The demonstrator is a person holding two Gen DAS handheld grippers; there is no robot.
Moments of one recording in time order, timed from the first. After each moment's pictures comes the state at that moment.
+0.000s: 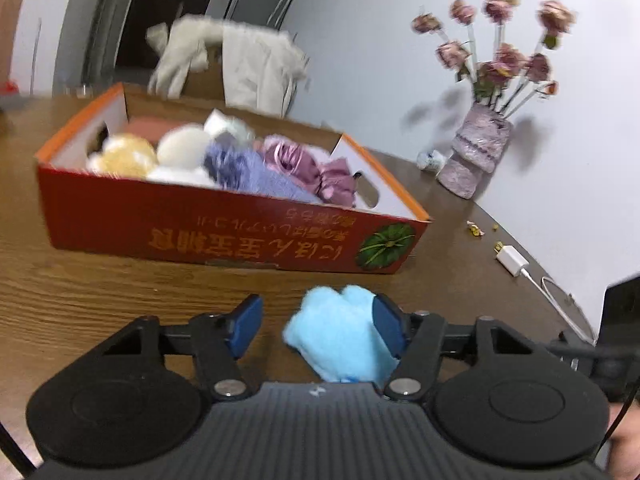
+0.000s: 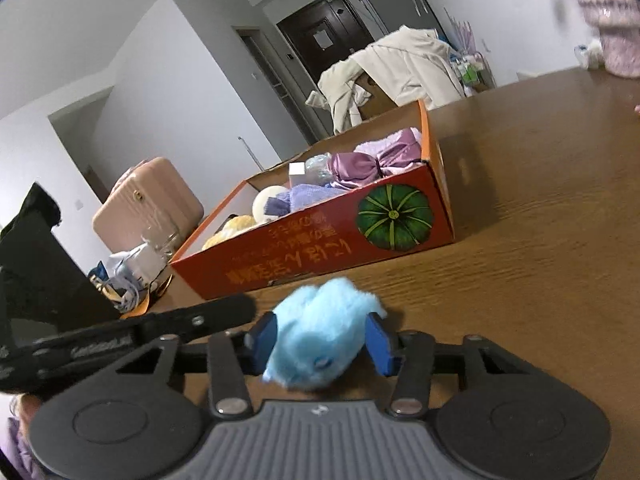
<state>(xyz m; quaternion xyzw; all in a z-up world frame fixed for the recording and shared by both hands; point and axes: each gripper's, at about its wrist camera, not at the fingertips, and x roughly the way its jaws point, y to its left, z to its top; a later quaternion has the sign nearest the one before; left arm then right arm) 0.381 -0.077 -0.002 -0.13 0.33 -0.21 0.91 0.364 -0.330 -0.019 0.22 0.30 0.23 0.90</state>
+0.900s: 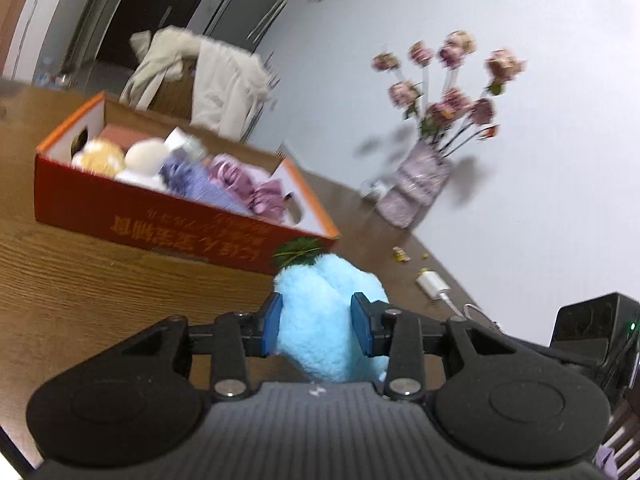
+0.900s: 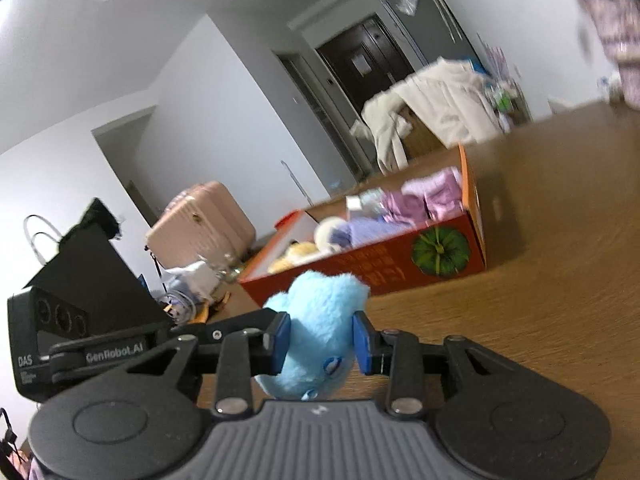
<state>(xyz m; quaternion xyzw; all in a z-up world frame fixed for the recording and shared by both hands) 0.295 -0.081 0.043 -0.19 0.27 -0.26 0.91 0.300 -0.347 0.030 0.22 0.24 0.28 0.90</state>
